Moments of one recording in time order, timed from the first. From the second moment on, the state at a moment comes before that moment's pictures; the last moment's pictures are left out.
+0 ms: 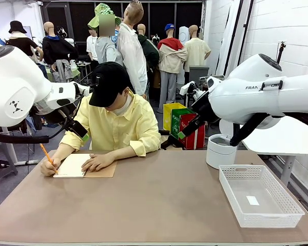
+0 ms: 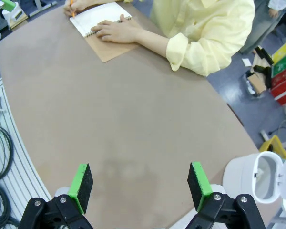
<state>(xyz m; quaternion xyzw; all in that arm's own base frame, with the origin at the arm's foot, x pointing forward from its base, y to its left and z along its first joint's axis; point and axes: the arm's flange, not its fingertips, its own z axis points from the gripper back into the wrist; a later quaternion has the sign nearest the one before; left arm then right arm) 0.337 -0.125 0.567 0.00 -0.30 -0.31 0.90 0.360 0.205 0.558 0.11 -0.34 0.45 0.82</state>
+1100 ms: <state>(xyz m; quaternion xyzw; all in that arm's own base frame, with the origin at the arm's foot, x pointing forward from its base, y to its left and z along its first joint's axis) 0.337 -0.125 0.567 0.00 -0.30 -0.31 0.90 0.360 0.205 0.558 0.11 -0.34 0.45 0.82</state>
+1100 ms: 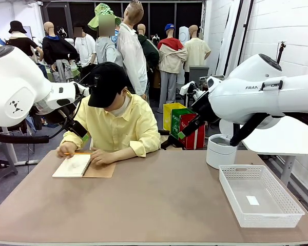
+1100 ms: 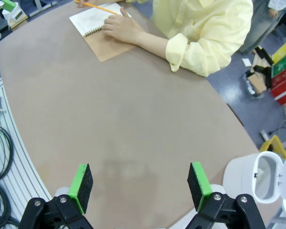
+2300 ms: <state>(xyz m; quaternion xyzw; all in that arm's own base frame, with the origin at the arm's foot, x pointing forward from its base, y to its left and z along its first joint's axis) 0.337 -0.125 0.567 0.00 -0.30 -0.31 0.90 0.360 0.205 0.558 0.11 -0.34 0.45 0.82</state>
